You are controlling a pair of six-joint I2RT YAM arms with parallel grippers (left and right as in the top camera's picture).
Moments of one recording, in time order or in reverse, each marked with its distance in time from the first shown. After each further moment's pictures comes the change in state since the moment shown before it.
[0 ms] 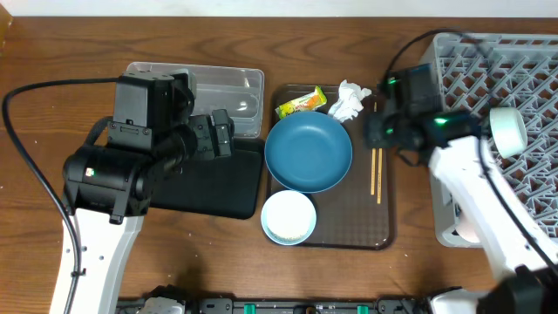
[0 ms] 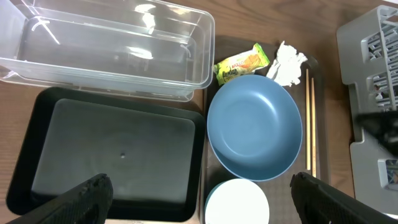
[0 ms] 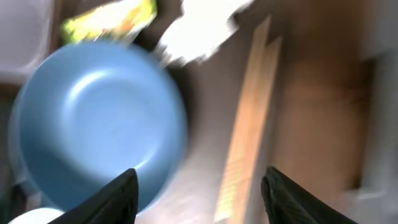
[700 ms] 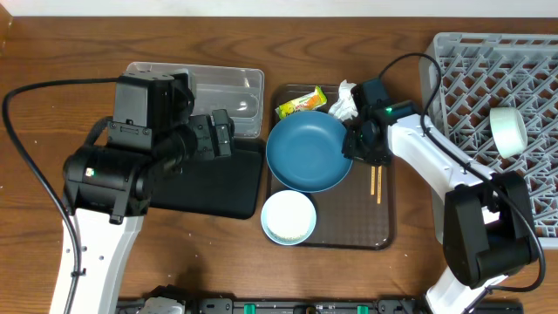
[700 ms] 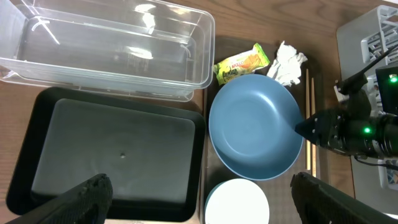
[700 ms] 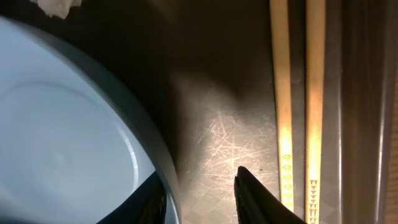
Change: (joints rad) left arm 0.000 0.000 0.000 0.000 0.000 0.000; right arm 0.020 0.296 -0.013 0.054 0.002 0.343
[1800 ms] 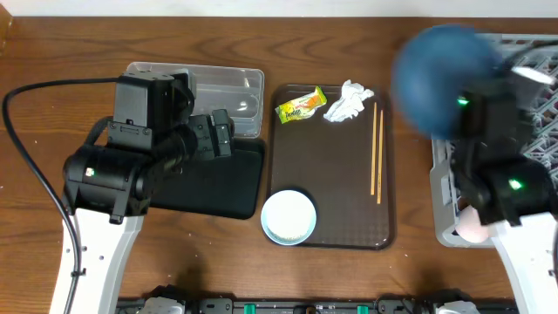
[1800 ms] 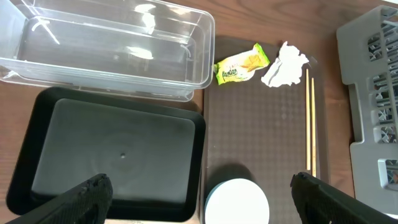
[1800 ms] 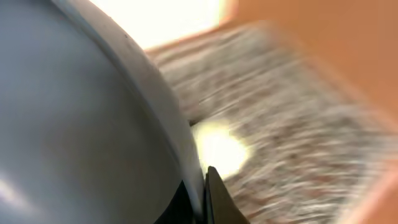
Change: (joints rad) left arm 0.000 0.000 0.000 0.000 0.000 0.000; right arm -0.172 -0.705 -0.023 0.049 0.920 -0.282
